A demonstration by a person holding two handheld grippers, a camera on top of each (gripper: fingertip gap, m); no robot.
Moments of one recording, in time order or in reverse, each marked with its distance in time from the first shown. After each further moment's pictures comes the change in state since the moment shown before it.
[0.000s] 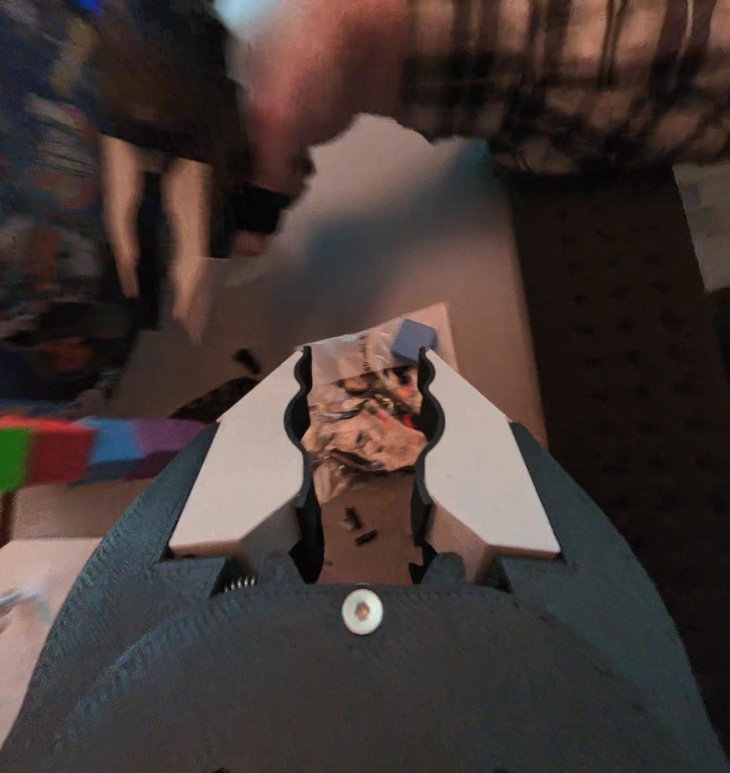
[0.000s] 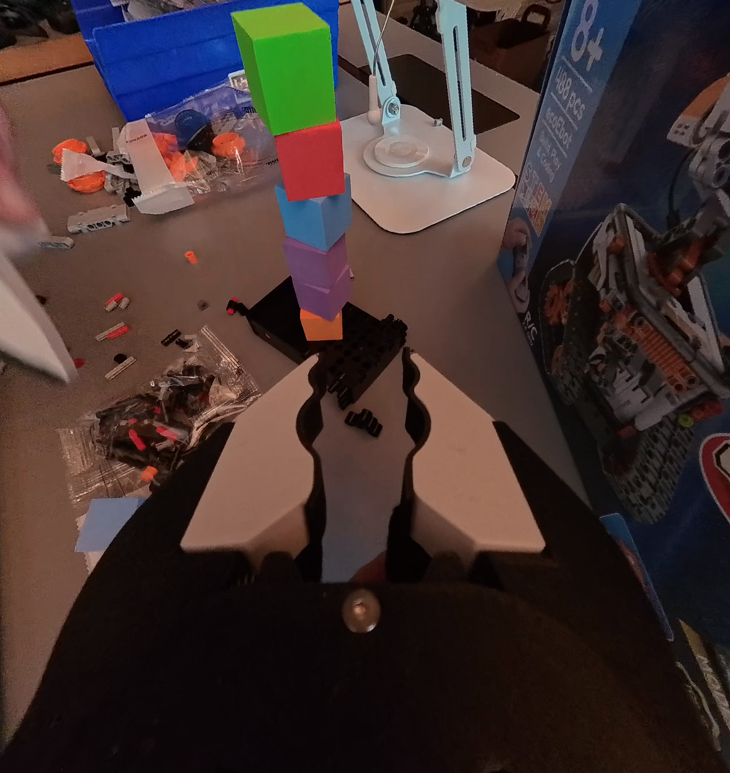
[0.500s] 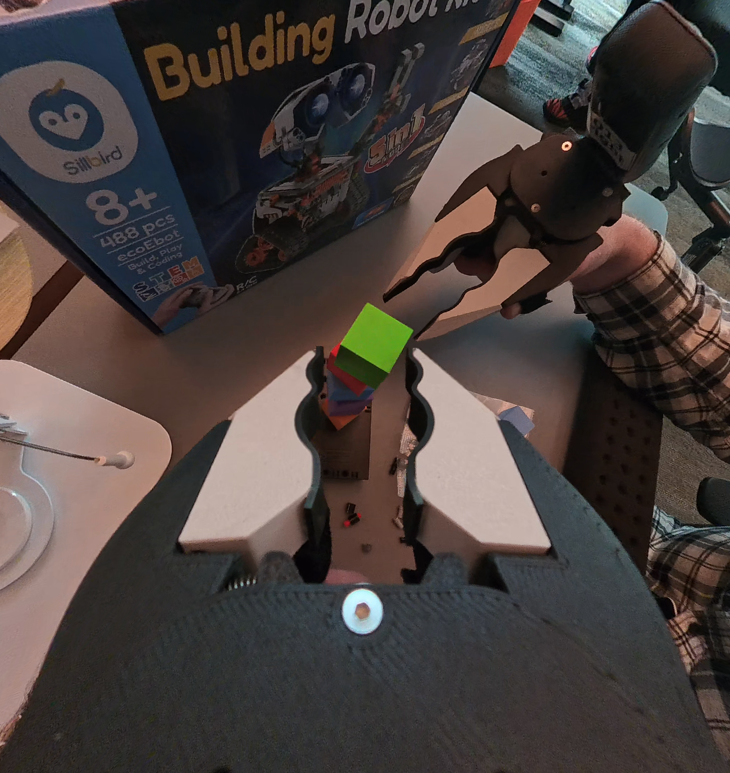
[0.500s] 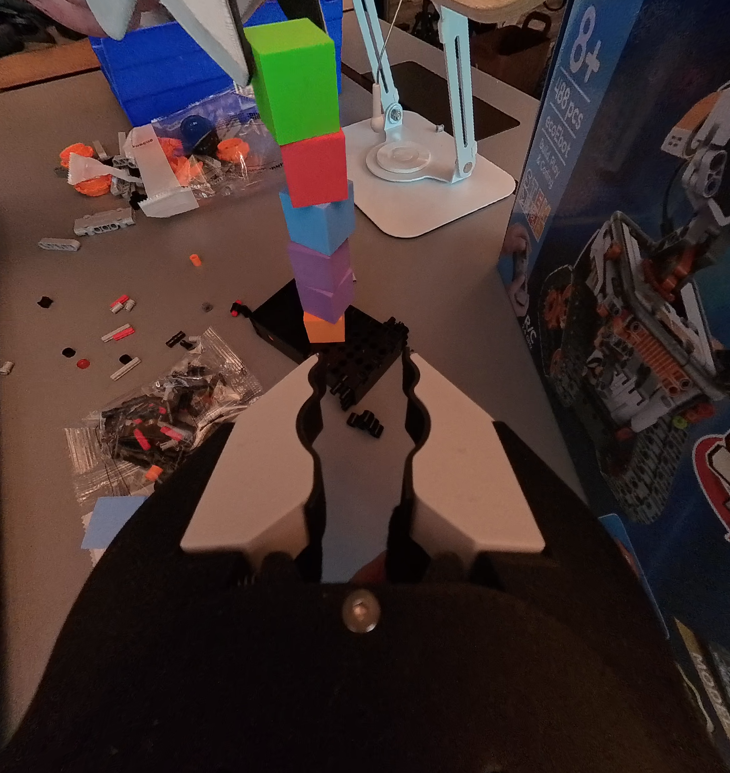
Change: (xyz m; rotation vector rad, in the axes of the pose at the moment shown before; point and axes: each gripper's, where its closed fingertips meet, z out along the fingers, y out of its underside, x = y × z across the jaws) left arm -0.153 0.020 -0.052 0.110 -0.046 -0.663; right arm -0.001 -0.002 -0.002 0.007 -0.004 -0.004
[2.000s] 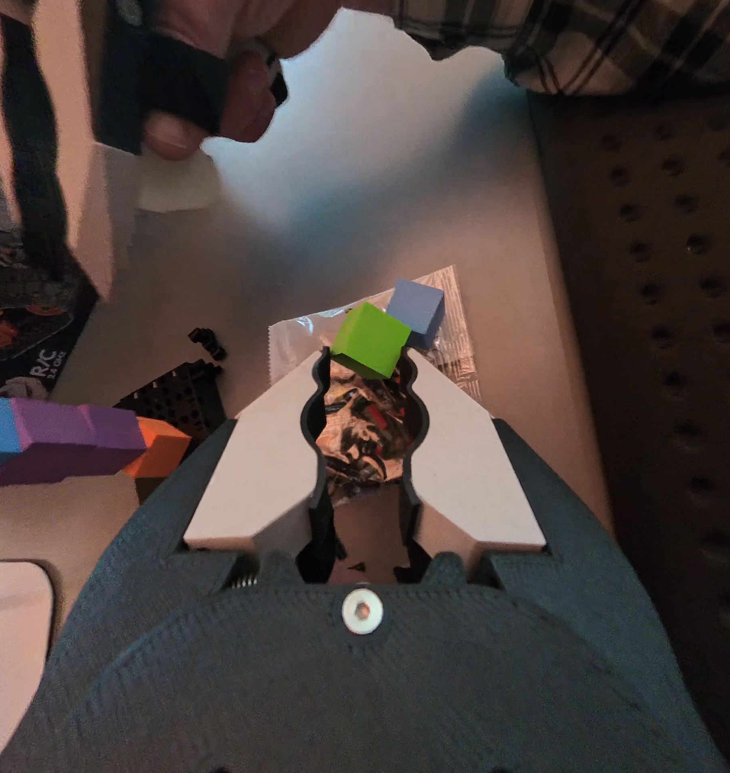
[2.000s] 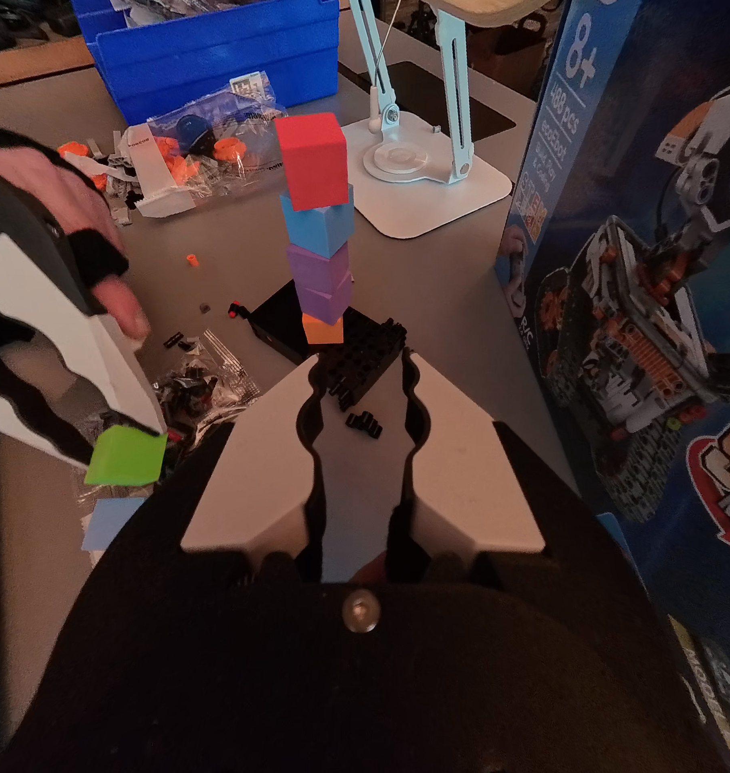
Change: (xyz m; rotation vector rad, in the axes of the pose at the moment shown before) left arm 0.113 0.122 0.077 -0.045 0.047 0.652; right arm 0.001 -0.002 -0.001 -0.003 0.011 -0.004
